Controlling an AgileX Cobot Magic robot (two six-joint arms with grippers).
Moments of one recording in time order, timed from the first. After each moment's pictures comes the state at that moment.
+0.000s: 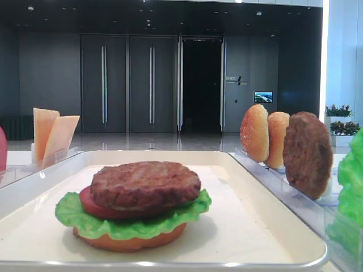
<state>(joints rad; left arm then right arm) -0.01 -0.02 -0.47 0.05 1.11 -0.03 0.07 -0.01 -0.50 0.01 1.14 0.06</state>
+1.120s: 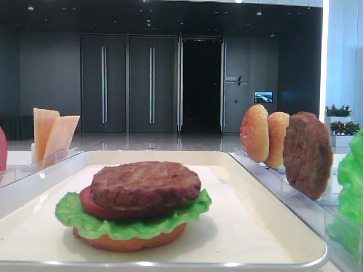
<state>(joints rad) -0.01 0.09 -0.49 0.06 1.13 -0.02 0.07 -0.01 -0.50 0.01 1.14 0.06</state>
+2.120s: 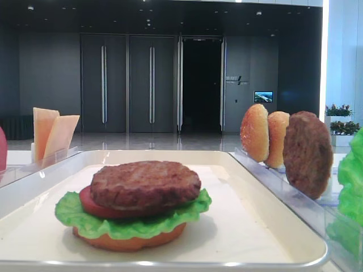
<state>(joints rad) -0.01 1.34 -1.10 0.06 1.16 -0.08 0.07 -0.01 -0.50 0.01 1.14 0.06</state>
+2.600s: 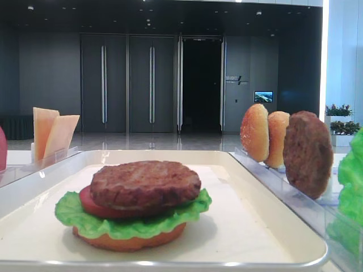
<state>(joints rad) -0.01 1.62 -1.31 0.08 1.18 -0.08 0.07 -0.01 -0.50 0.01 1.14 0.06</state>
